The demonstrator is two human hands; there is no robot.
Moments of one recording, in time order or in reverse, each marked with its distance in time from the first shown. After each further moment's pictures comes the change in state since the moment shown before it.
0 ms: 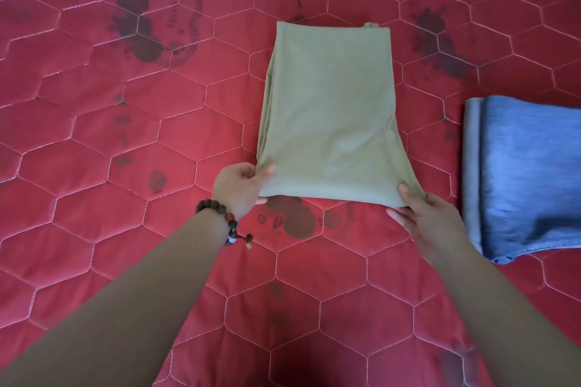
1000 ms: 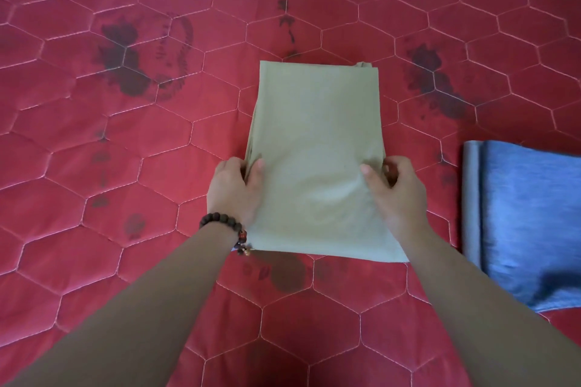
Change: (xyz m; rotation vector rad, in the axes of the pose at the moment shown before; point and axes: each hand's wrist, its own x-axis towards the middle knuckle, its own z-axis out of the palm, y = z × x) left_hand 0.057 0.036 0.021 0.416 0.333 0.261; right_hand 0.069 -0.041 0.070 -0.724 0.048 -0.570
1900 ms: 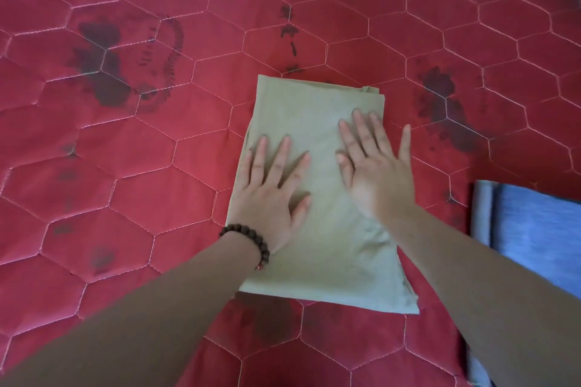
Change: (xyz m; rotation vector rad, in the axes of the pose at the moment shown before) left_hand 0.030 0.023 0.049 0.717 -0.081 0.573; right_hand 0.091 -0.029 0.030 -1.036 -0.157 -0.577
